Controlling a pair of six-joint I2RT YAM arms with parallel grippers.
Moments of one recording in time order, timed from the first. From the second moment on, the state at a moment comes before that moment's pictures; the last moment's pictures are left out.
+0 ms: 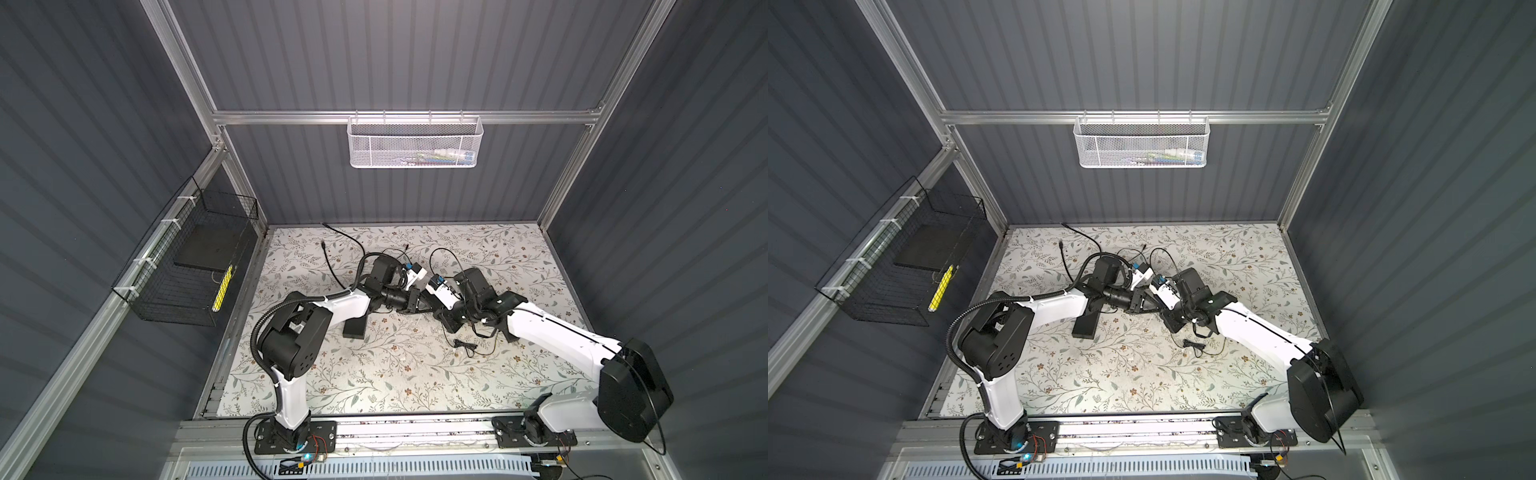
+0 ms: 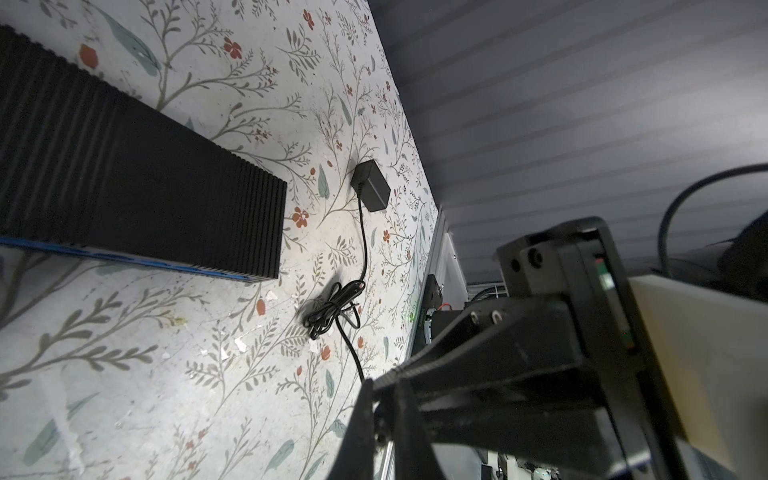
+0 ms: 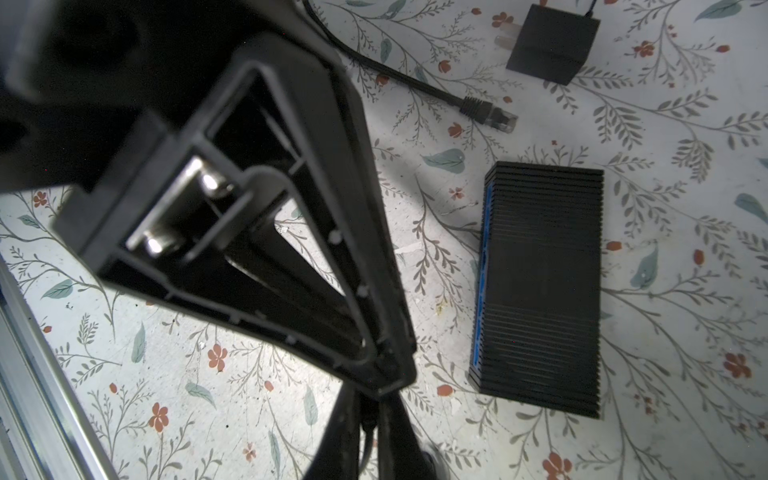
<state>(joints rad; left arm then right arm) -0.63 1.89 1.13 0.10 1.01 -0.59 0.60 1.39 0.92 -0.46 -0.23 -0.10</state>
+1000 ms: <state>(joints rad) -0.63 1.89 1.13 0.09 1.02 -0.56 0.40 1.36 0.76 -0.29 -0.62 0.04</state>
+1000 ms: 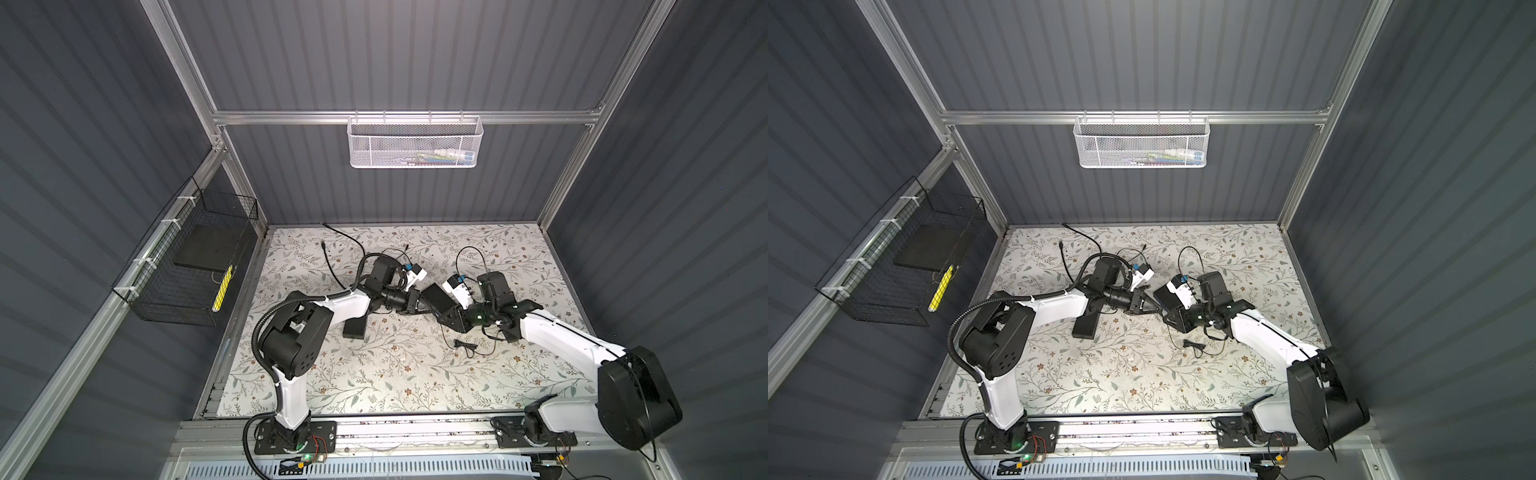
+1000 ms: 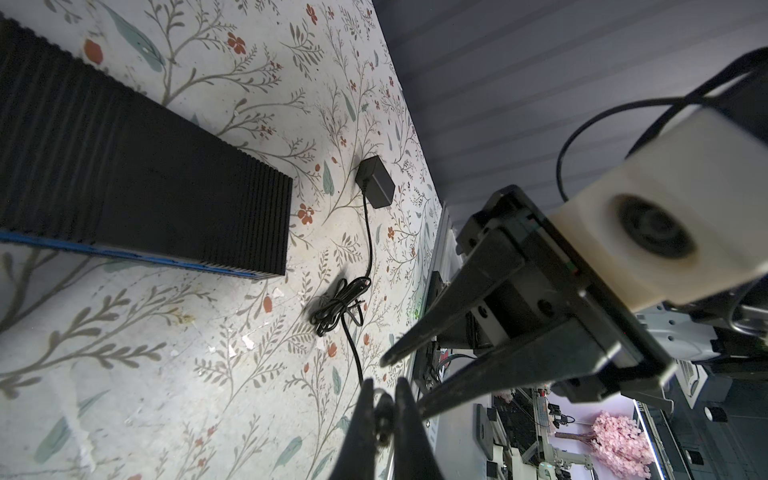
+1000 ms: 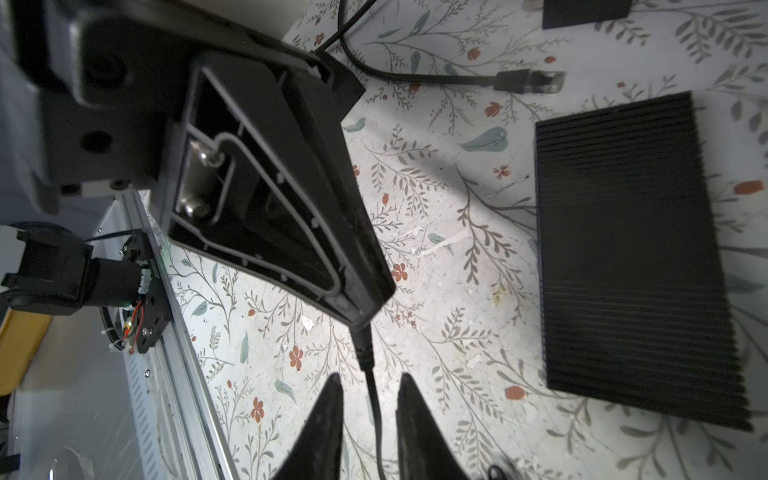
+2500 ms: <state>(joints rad) -0.63 1.89 1.13 0.10 1.03 -0.56 0.42 1.43 0.82 -0.28 -0.65 0.04</state>
